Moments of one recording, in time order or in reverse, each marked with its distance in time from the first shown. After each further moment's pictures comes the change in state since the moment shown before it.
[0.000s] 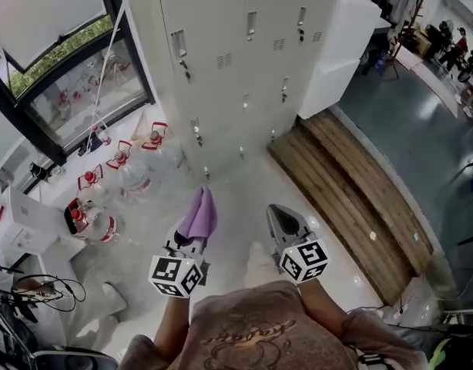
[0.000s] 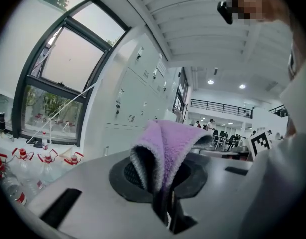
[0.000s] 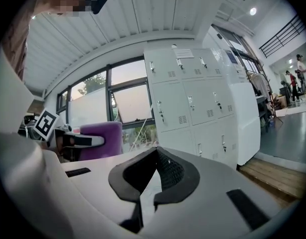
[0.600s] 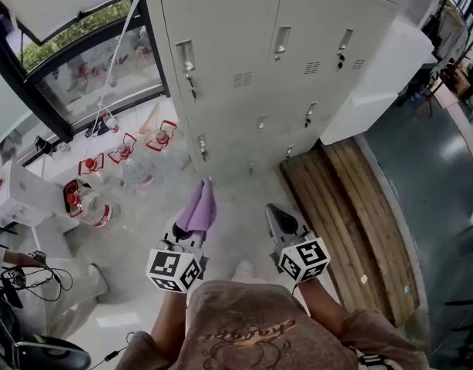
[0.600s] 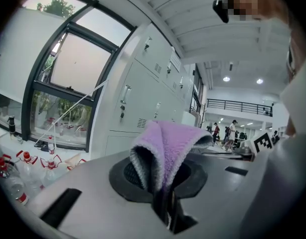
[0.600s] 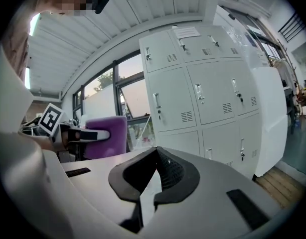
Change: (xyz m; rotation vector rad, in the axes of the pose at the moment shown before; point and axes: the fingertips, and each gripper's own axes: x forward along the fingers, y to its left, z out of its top) left arm 0.147 0.038 0.038 -0.014 -0.037 0.194; right arm 0.136 -0.107 0.033 -0.035 0.089 0.218
